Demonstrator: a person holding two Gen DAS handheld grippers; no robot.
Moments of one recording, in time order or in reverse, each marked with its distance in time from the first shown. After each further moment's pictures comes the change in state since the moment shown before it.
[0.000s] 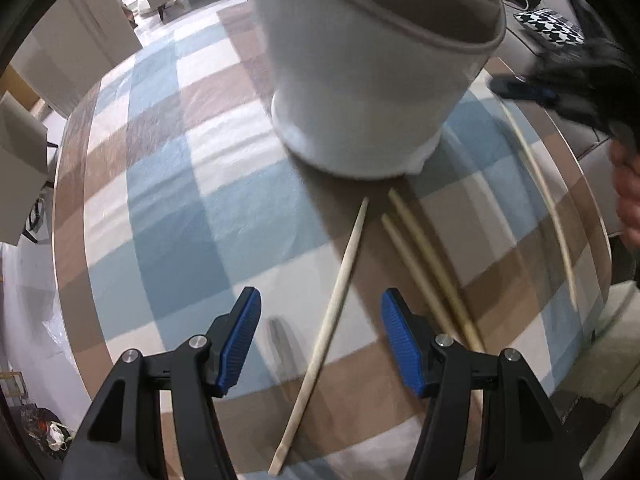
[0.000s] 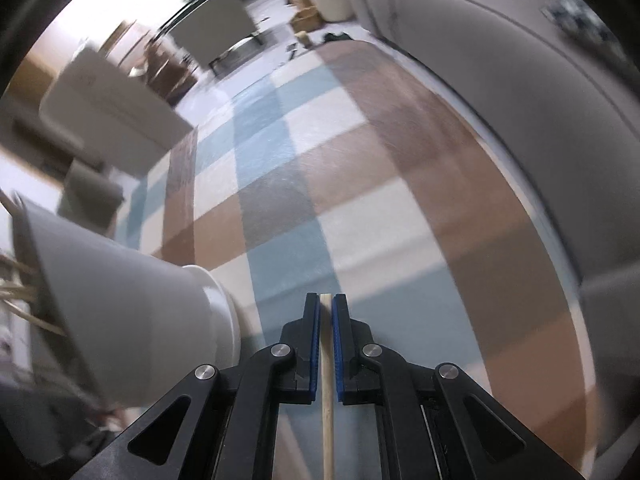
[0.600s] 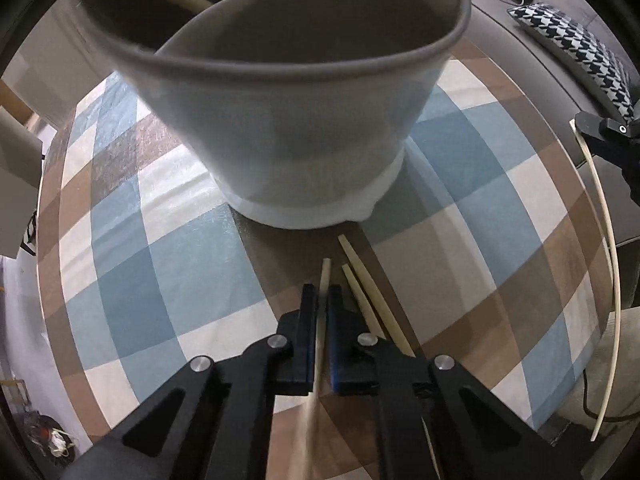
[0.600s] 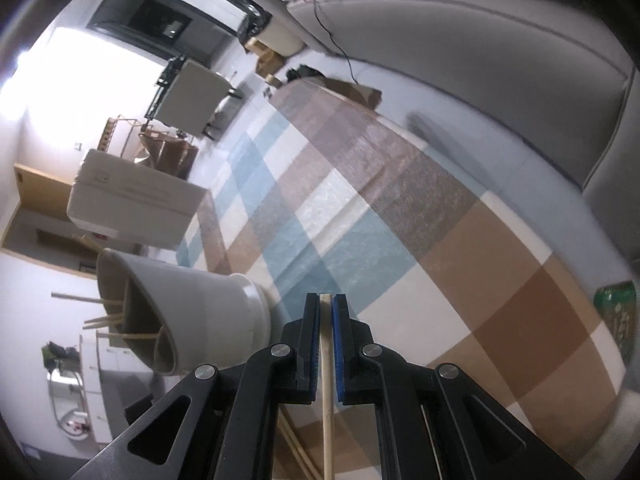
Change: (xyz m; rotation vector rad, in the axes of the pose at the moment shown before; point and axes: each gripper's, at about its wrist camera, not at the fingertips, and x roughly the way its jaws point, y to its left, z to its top) left arm 0.004 -0.053 0.026 0.005 -0.009 -0.014; right arm -0.070 -0.042 -0.046 0.259 -0.116 0.155
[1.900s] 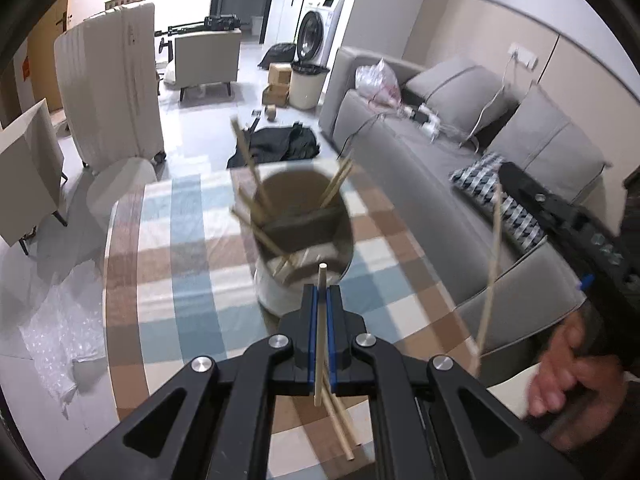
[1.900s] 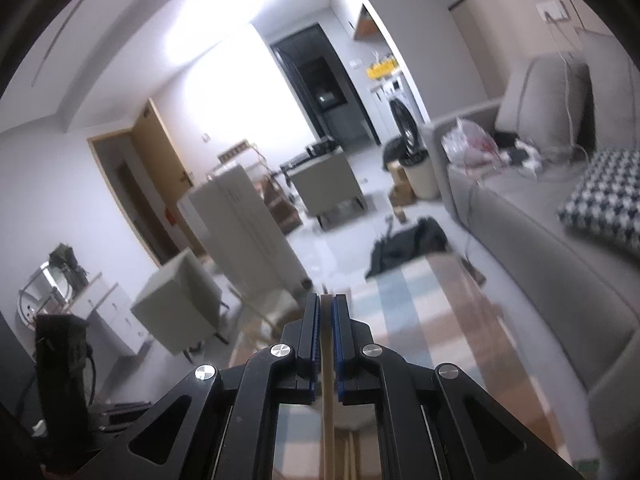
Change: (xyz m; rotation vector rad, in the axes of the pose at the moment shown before) left arm -0.175 0.057 0.002 -0.169 -0.428 -0.175; right arm -0.126 0.153 -0.039 -0.551 -0.465 0.212
